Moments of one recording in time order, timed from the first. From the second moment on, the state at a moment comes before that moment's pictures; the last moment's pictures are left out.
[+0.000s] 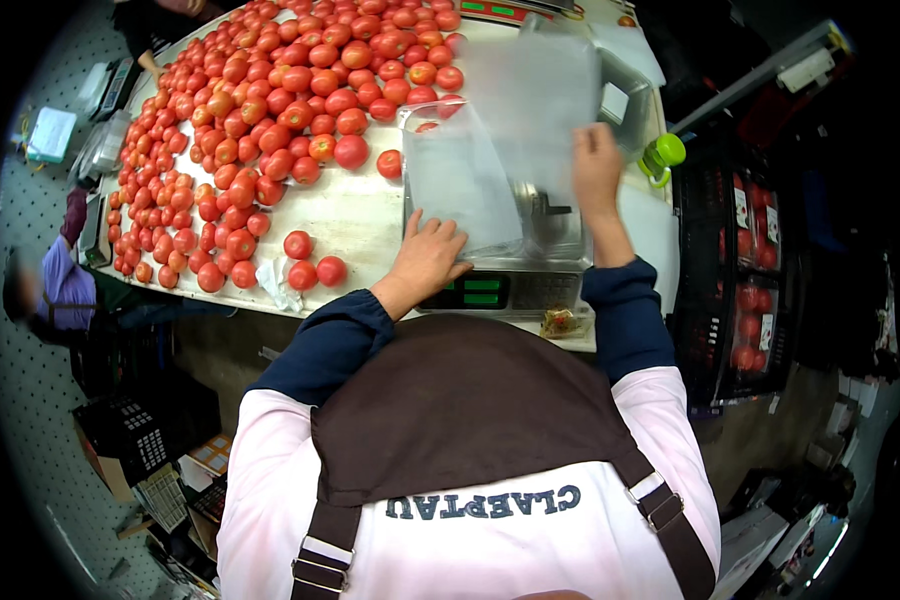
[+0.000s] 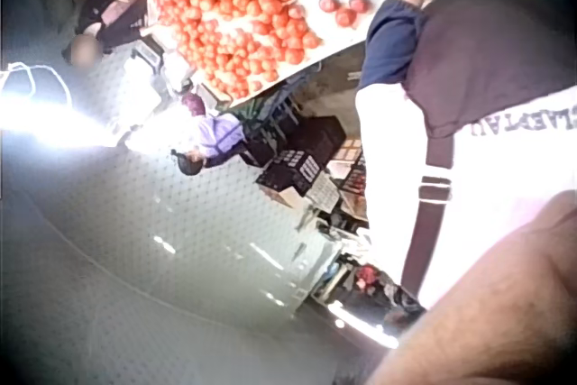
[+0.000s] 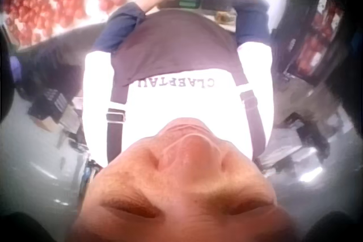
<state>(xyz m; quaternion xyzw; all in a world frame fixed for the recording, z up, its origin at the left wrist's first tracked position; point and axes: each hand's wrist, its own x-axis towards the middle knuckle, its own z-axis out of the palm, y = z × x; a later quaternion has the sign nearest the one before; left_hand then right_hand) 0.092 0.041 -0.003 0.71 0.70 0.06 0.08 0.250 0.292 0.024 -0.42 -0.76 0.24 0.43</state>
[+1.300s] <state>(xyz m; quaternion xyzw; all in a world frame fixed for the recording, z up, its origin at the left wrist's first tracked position) 0.056 0.041 0.000 0.76 0.64 0.02 0.10 0.348 0.259 0.007 -0.39 -0.82 0.16 0.40</state>
